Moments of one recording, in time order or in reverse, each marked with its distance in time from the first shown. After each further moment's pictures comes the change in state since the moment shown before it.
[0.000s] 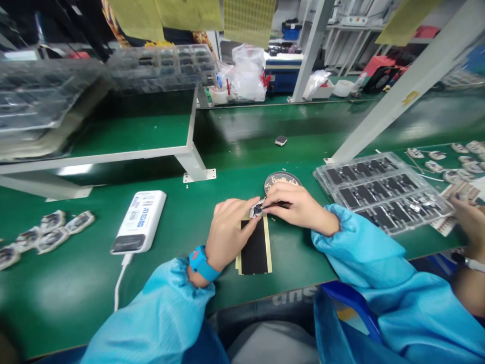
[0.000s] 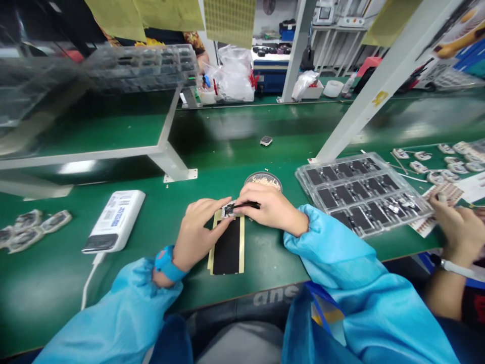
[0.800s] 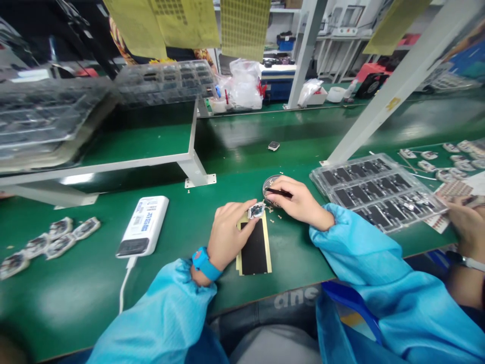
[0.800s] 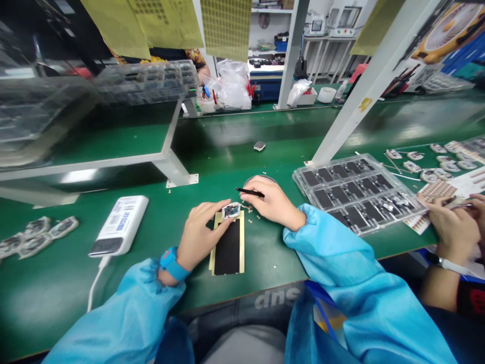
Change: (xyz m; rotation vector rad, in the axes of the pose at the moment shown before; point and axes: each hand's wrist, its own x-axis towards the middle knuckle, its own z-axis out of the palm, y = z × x) left_hand -0.004 -0.004 0.006 -0.021 -0.011 -0.091; right_hand -0.001 0.013 -0.003 -0.044 0.173 0.051
